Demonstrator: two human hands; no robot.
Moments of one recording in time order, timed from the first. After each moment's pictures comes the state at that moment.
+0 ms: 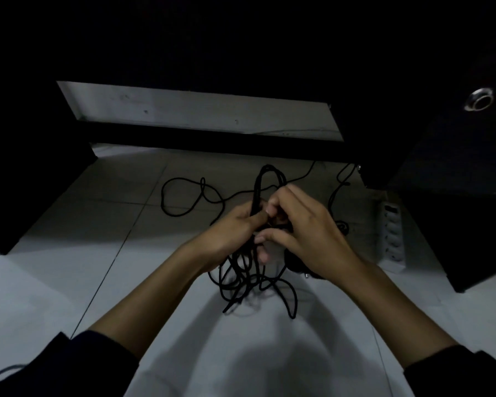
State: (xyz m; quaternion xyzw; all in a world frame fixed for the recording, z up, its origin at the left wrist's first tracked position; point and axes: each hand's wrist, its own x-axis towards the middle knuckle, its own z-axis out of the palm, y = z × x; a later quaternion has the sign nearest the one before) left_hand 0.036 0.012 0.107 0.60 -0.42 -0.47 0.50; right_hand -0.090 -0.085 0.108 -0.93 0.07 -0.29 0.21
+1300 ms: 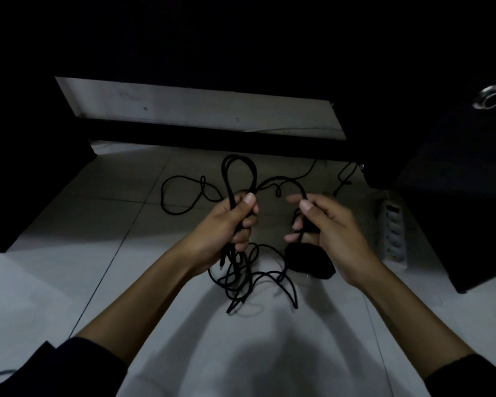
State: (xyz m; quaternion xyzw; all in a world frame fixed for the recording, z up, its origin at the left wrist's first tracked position) left_hand 0.052 0.017 0.091 0.52 -0.34 -0.48 0.62; right_hand -0.105 -0.100 0.095 -0.66 0.25 -0.28 0.65
